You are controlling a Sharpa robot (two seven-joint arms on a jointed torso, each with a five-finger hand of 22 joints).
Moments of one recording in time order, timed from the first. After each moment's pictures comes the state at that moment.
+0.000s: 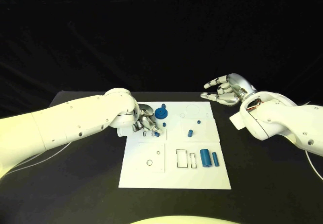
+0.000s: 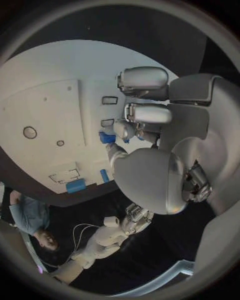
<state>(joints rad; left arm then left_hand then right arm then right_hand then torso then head) 1.33 -0.57 -0.09 1.30 -0.91 0.28 -0.53 1.25 -0.06 0.46 0.25 0.06 0.77 0.09 0.78 0.73 1.23 0.02 1.22 1.03 1.47 -0.03 1.55 1.31 0.08 1.38 0.08 1.47 1.31 1.36 -0.92 -0.14 1.62 -0.83 -0.61 -0.08 1.43 -0.14 0.13 0.29 0.17 0.86 0.18 0.15 0.34 1.38 0.10 1.35 1.31 1.47 0.02 1.56 1.31 0.01 1.47 0.13 1.57 1.31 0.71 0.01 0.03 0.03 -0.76</state>
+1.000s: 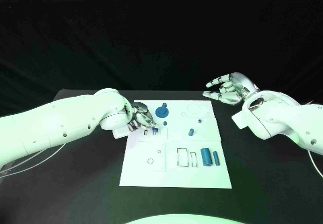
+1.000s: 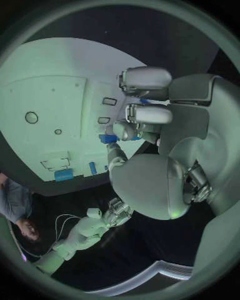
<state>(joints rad) 1.32 -0.68 -0.08 1.40 -0.79 0.14 -0.52 1.19 -0.16 0.71 0.24 0.07 0.78 0.08 0.78 0.85 1.26 0.00 1.19 1.03 1.47 -0.04 1.56 1.31 0.06 1.41 0.06 1.49 1.31 1.36 -0.93 -0.14 1.61 -0.83 -0.61 -0.08 1.43 -0.14 0.13 0.29 0.17 0.86 0.18 0.15 0.34 1.38 0.10 1.35 1.31 1.47 0.02 1.56 1.31 0.01 1.47 0.13 1.57 1.31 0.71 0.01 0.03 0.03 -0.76</state>
